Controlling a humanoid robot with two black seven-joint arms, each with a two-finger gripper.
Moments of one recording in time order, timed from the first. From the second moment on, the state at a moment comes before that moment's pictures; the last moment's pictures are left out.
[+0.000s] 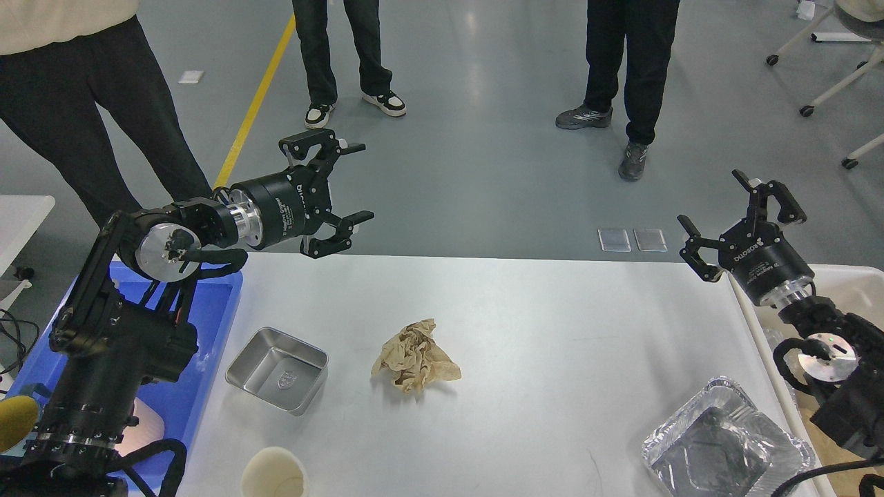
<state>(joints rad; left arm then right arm) -0.63 0.00 -1.50 -1.17 0.62 -0.40 0.76 0.65 -0.37 0.89 0.40 -0.12 0.79 0.37</state>
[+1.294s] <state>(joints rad) -0.24 1.17 -1.44 -1.40 0.20 -0.91 0.71 0.64 -0.37 0.89 0.43 -0.12 0.79 0.37</state>
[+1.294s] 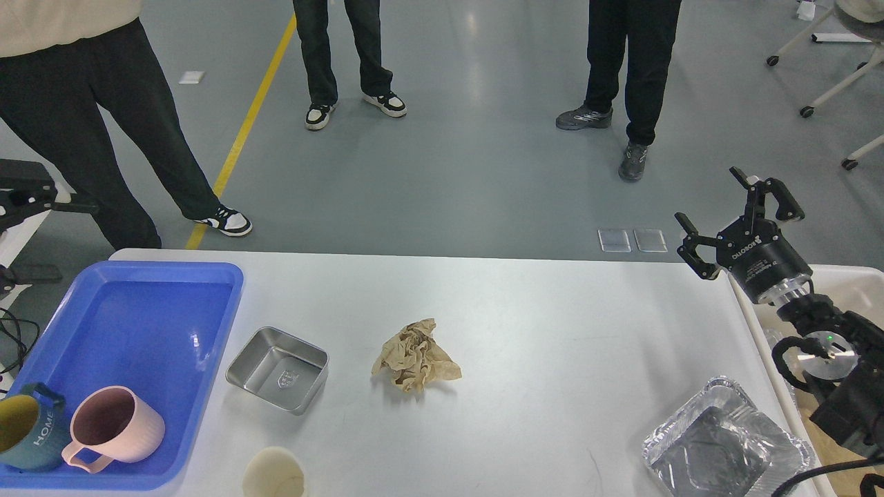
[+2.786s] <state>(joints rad) 0.10 1.32 -1.65 -1.38 -0.13 -0.96 0.83 0.60 -0.37 0.89 0.43 -0.15 0.78 0.37</state>
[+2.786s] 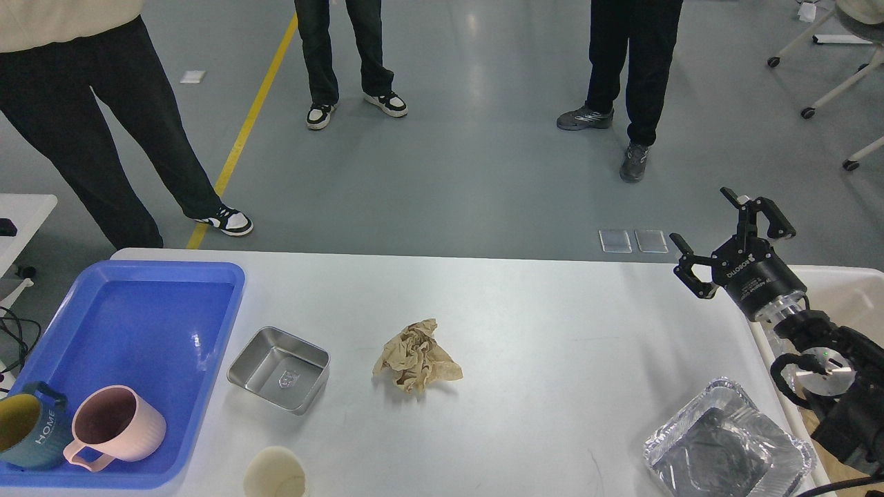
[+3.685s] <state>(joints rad) -0.33 0.91 -1.22 -1.53 0.34 -0.50 0.84 0.58 -0.38 0.89 0.48 -0.19 0.78 0.37</state>
